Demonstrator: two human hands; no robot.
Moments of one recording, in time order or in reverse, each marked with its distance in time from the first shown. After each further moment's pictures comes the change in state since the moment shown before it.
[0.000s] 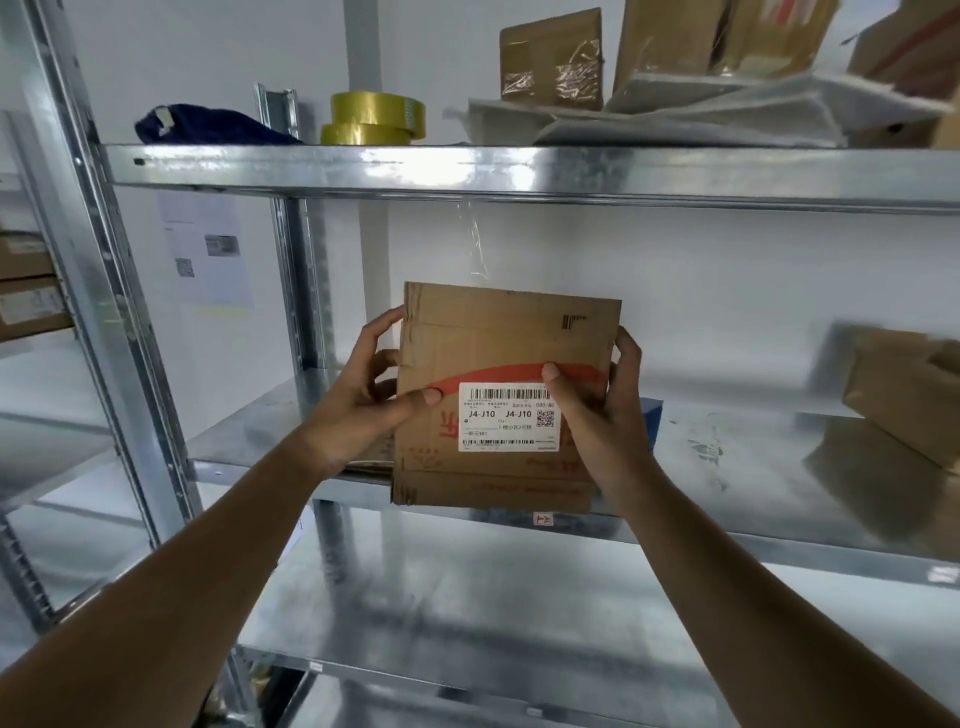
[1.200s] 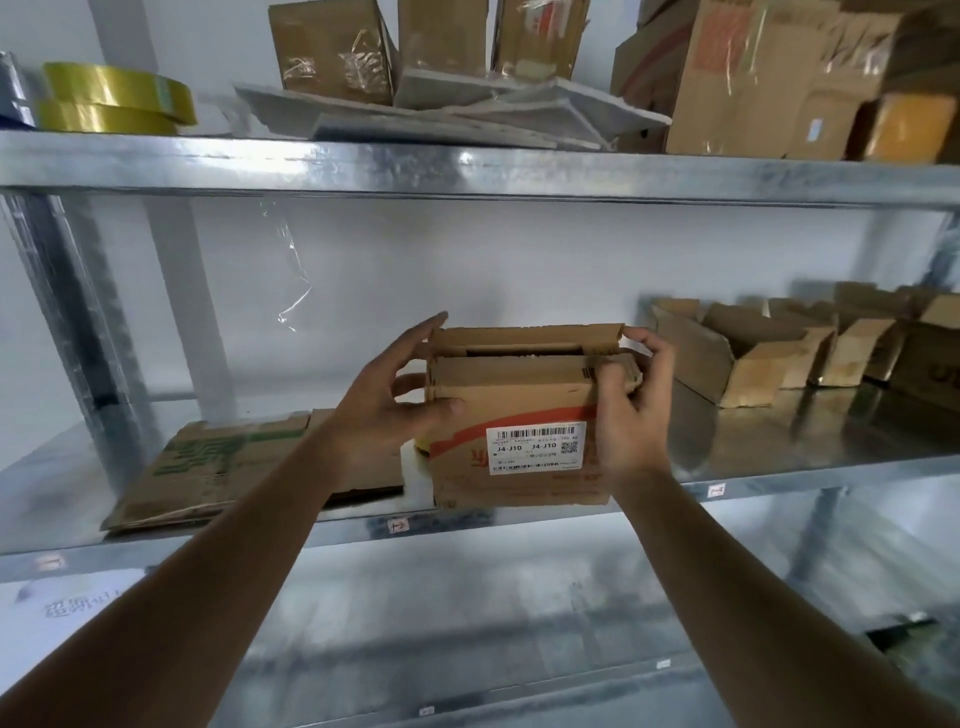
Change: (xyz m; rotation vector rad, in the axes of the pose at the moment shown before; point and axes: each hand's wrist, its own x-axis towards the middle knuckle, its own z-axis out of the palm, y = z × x) left_hand 0.068 -0.003 0.159 0.040 -0.322 0.208; right_hand -0.024 -0.020 -0.151 -0.082 0.561 -0.094
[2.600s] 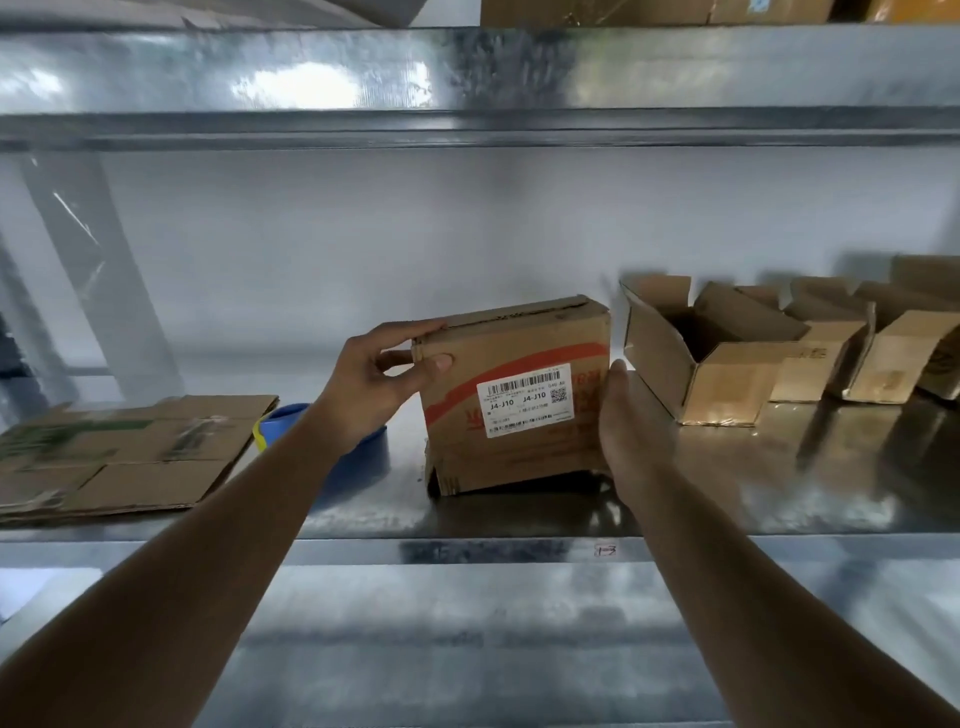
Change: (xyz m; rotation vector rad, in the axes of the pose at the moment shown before) left_hand 0.145 -0.048 0.198 -0.022 0.294 -0.115; right_hand 0.176 0.132 -0.159 -0.522 -0.221 0.583
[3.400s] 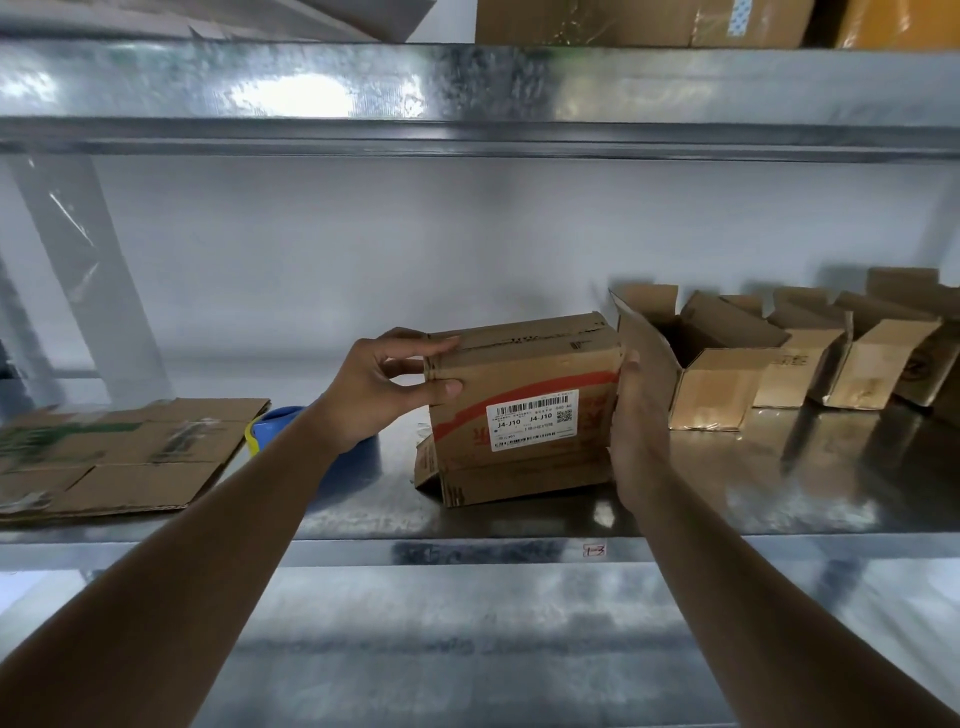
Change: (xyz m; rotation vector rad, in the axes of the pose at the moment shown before) left_hand 0.001 0.000 0.003 0.047 -0.148 0.068; right_hand 0.004 0.010 -0.010 0.245 0.089 -0.085
